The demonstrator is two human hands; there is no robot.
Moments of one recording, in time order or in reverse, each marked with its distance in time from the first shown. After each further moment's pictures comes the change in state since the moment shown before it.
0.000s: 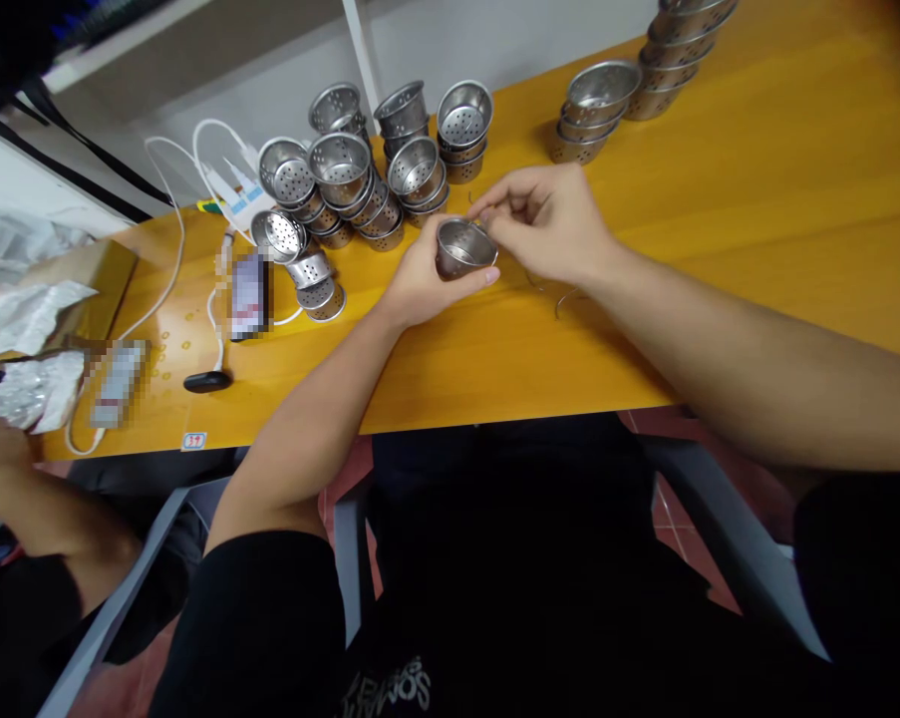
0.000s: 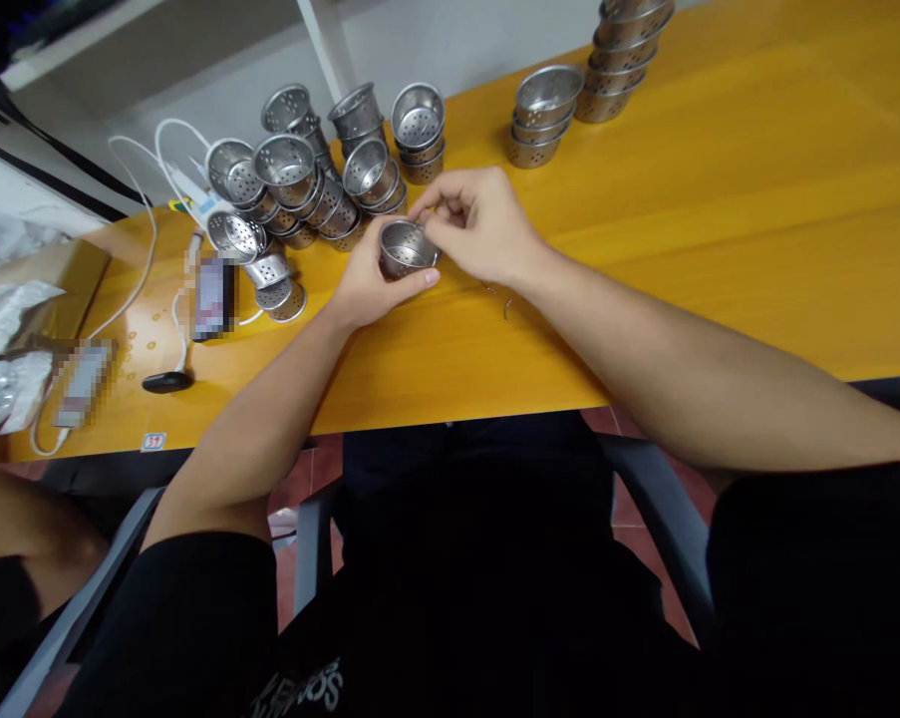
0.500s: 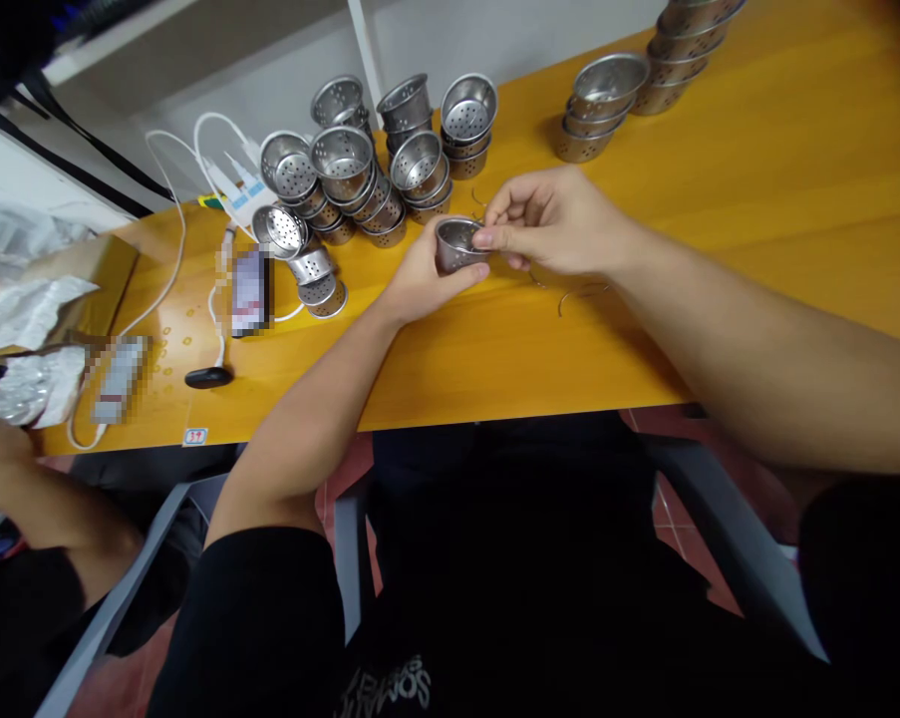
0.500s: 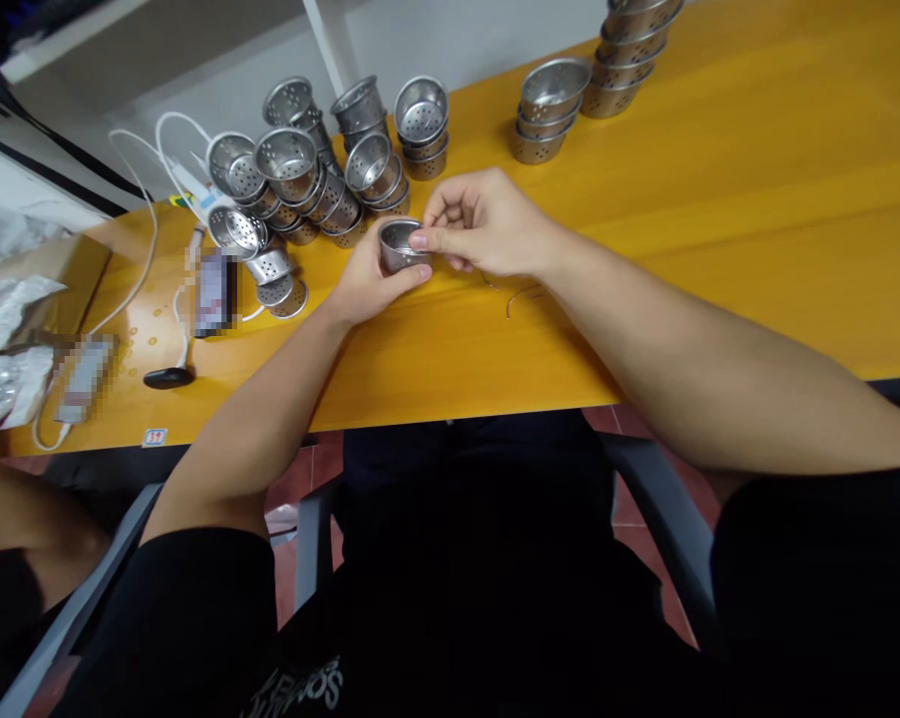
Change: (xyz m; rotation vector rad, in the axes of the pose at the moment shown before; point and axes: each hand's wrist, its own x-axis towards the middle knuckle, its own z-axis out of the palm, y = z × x) left_hand -0.001 -0.006 -0.002 -0.049 -0.051 0.006; right_hand 0.006 0.020 -0.009 0.351 -0.303 -0.044
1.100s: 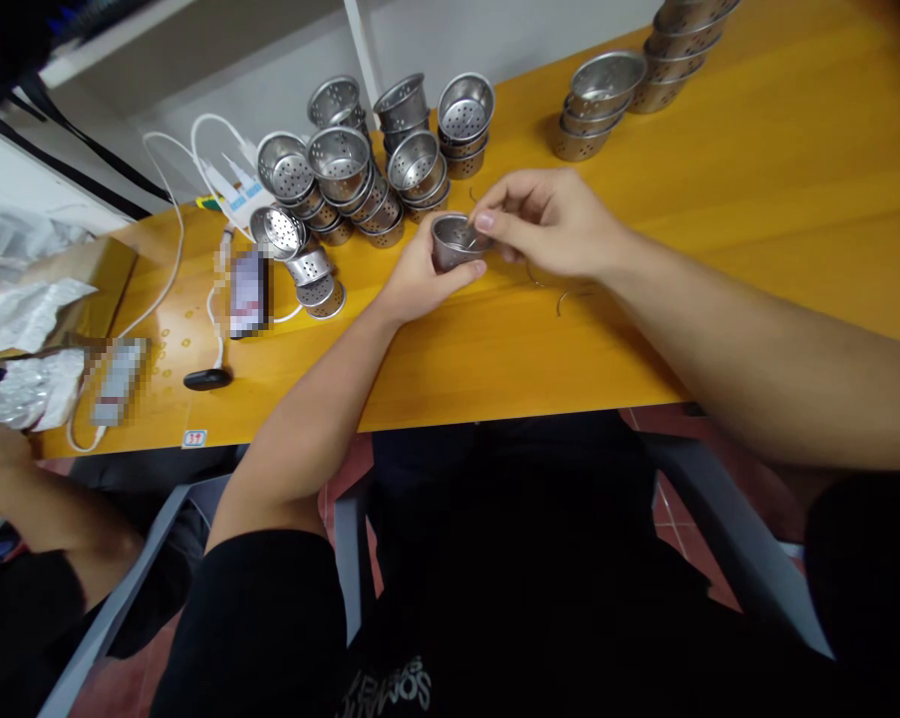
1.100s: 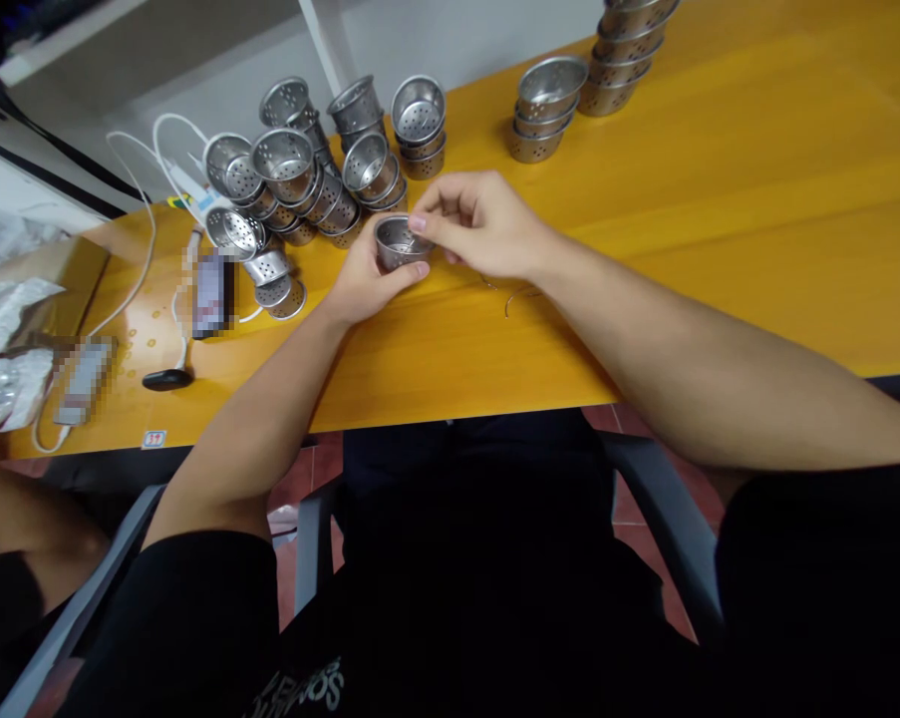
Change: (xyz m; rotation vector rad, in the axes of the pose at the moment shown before) left_hand 0.002 -0.013 -0.001 0.057 0.006 0.035; right_hand -0.001 -0.005 0.005 -0.142 0.112 0.024
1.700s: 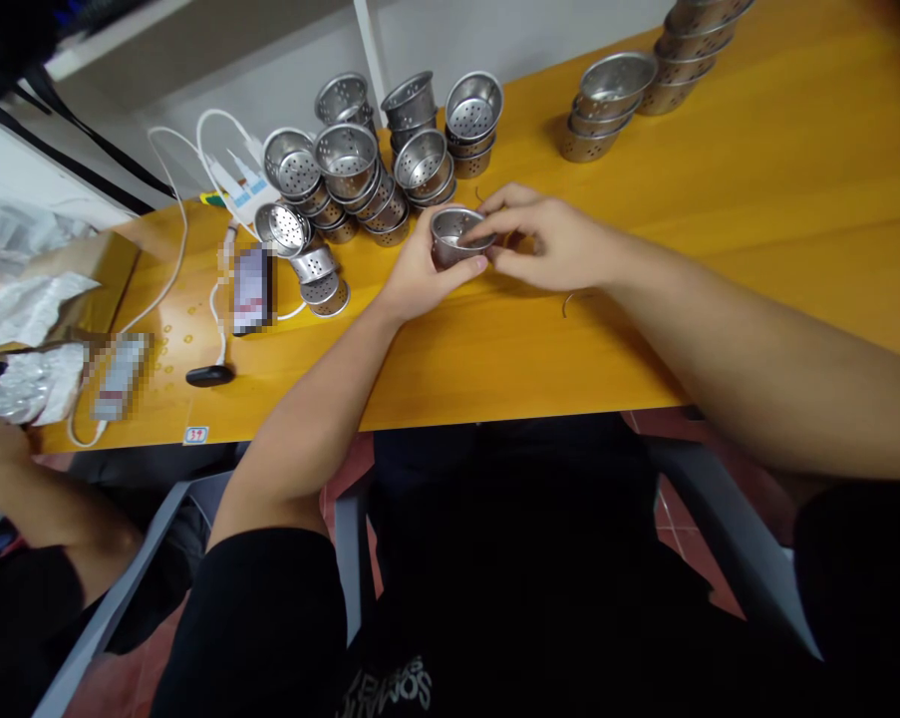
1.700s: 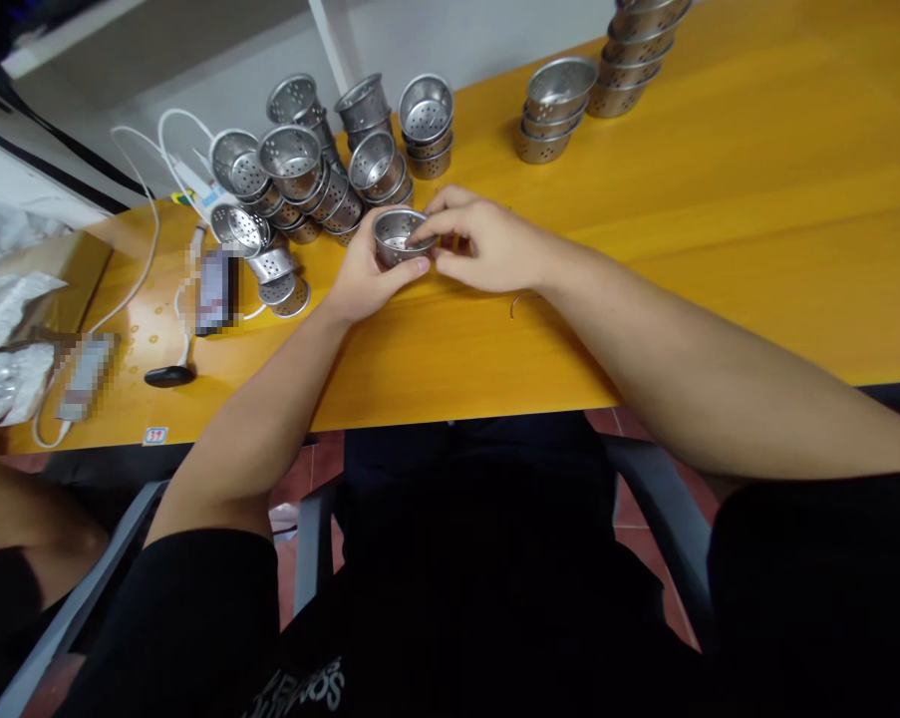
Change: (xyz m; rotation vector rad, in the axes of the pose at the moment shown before) left_hand 0.000 -0.006 -0.002 -0.029 0.042 0.028; right_hand -0.005 0.015 -0.005 -0.379 -0.138 -0.187
